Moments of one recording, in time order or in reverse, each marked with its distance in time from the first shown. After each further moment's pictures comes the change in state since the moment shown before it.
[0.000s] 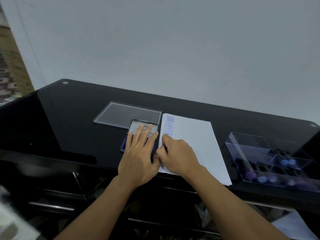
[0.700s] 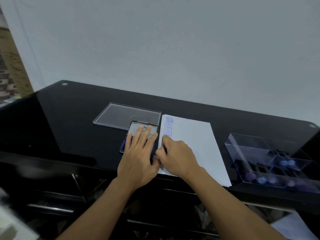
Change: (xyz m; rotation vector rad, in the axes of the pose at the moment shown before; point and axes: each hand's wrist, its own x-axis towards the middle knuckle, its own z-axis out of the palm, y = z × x) left_hand 0.001 0.000 0.000 0.003 -0.008 0.005; right_hand 0.000 0.000 0.000 0.024 0.016 0.015
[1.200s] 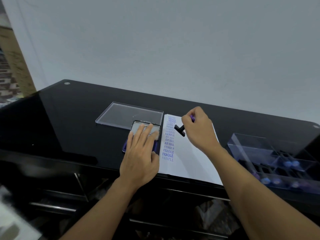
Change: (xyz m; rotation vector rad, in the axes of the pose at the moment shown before) left_hand 0.002 0.002 -0.003 -0.097 0.062 -0.046; right_hand 0.032 0.009 -0.063 0.413 0.263 0.246
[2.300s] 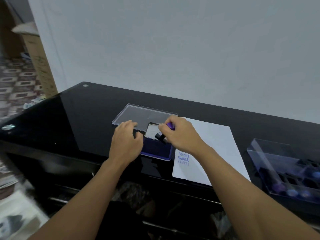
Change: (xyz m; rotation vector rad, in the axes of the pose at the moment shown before) left_hand 0.037 -0.054 -0.054 -0.094 -0.049 -0.523; right_hand 0.004 -0.025 0.066 -0.043 -0.333 -0.162
